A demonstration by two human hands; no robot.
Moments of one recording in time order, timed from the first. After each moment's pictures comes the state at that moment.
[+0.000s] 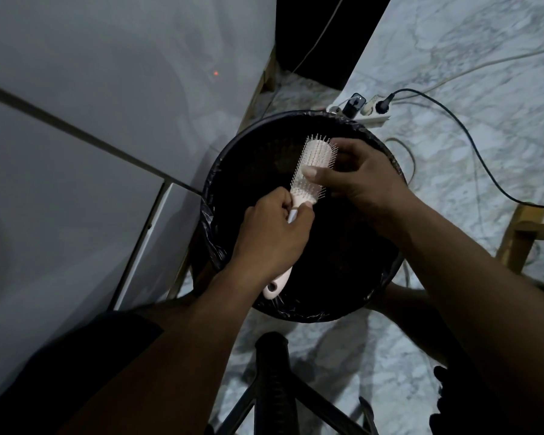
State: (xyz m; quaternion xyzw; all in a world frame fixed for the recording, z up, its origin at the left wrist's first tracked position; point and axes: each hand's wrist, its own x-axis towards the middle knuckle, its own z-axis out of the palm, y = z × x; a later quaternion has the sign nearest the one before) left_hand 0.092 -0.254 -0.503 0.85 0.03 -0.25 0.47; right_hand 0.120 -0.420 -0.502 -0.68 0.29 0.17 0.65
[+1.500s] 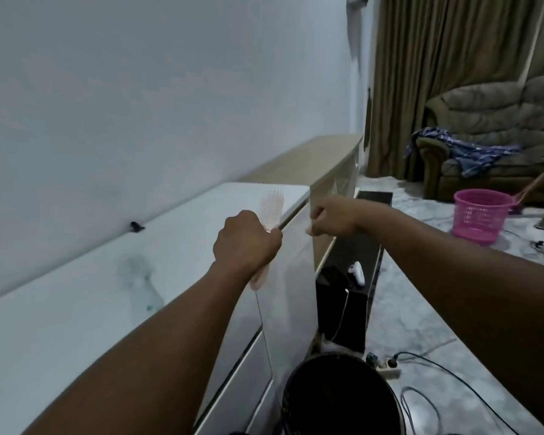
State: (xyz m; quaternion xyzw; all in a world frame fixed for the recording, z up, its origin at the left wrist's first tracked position) left_hand 0.038 -0.169 0.003 0.95 0.01 0.19 0.25; right_hand 0.056 -0.356 0.034 -0.97 -0.06 0.01 0.22
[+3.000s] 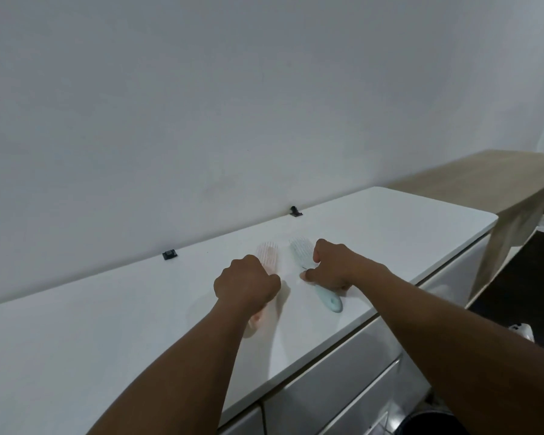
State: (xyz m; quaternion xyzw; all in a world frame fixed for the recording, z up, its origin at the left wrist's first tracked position) left_hand -0.019 0.101 -0.035 0.94 0.28 0.12 0.15; right_hand 0.068 -0.054 -0.010 -0.95 -0.22 0.11 0.19
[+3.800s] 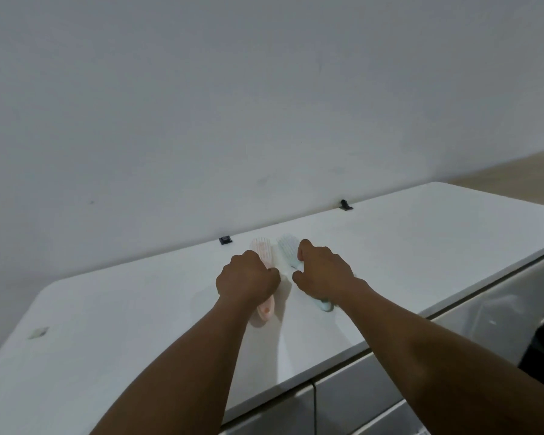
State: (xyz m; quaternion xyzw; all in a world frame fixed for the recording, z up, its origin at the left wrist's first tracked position) left_hand -0.076 0.162 -0.039 0.91 0.37 0.15 0.15; right_hand 0.013 0.039 -0.042 -0.92 -0.33 -0.01 0.21
